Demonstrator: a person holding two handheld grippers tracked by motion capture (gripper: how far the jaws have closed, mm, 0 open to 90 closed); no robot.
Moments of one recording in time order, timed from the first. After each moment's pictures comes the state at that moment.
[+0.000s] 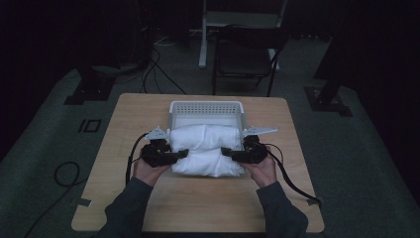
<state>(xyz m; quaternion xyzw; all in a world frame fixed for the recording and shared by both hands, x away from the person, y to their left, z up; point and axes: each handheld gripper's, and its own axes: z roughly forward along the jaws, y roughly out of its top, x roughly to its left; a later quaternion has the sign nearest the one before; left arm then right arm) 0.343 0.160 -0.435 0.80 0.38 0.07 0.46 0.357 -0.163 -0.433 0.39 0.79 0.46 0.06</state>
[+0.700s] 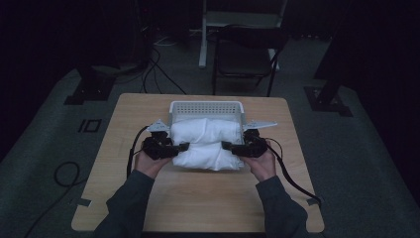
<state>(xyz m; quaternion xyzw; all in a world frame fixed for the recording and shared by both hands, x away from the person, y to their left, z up) 0.359 0.158 -0.423 0.80 0.38 0.08 0.46 0.371 -0.163 -0.424 0.40 0.79 0.46 0.07</state>
